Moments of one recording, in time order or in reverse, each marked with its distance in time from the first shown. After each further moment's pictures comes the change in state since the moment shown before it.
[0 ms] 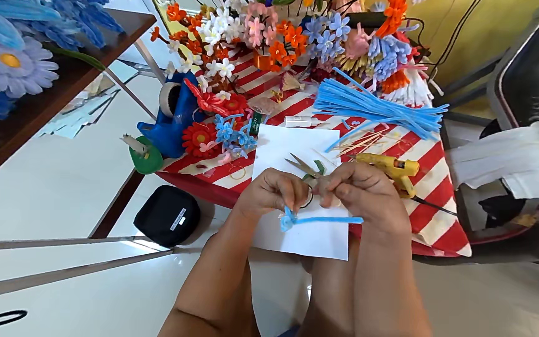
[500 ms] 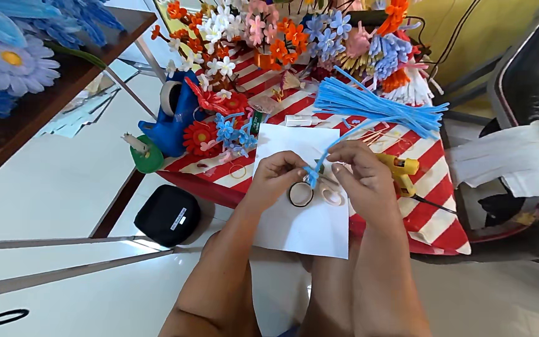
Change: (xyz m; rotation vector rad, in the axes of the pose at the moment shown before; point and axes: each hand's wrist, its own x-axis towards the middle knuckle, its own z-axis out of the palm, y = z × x) left_hand 0.004 -0.002 0.006 0.546 0.521 -0.080; right_hand 0.005 0.003 0.002 -0.733 0.372 -0.040
